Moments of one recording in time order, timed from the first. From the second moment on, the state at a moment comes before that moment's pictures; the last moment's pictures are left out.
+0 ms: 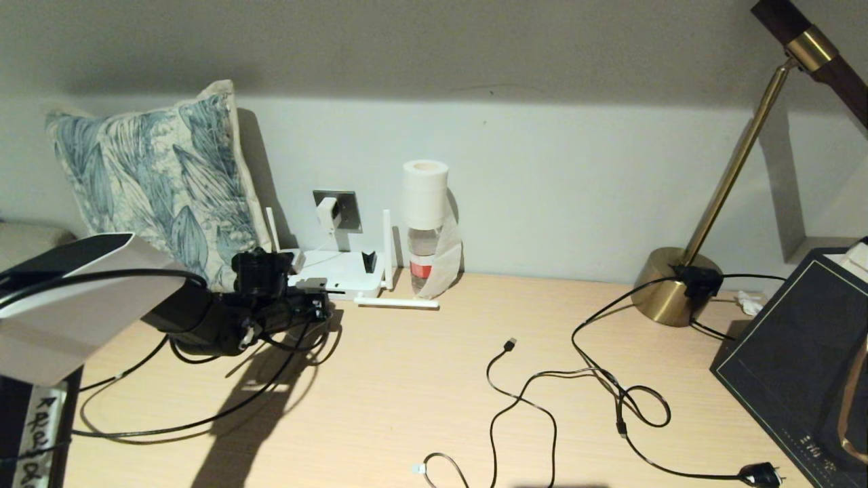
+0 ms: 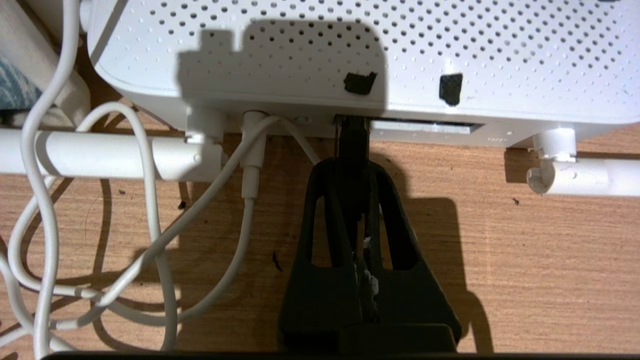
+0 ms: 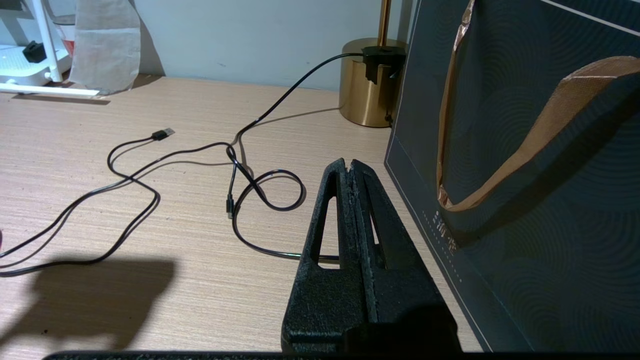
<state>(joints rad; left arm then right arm) -0.11 2.31 -1.23 -0.61 -0.03 -0.04 0.00 0.00 0.00 -0.10 0.00 -0.01</state>
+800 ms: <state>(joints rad) -0.11 2.30 -1.24 -0.60 -0.02 -0.04 0.00 0.00 0.00 -0.10 0.00 -0.01</state>
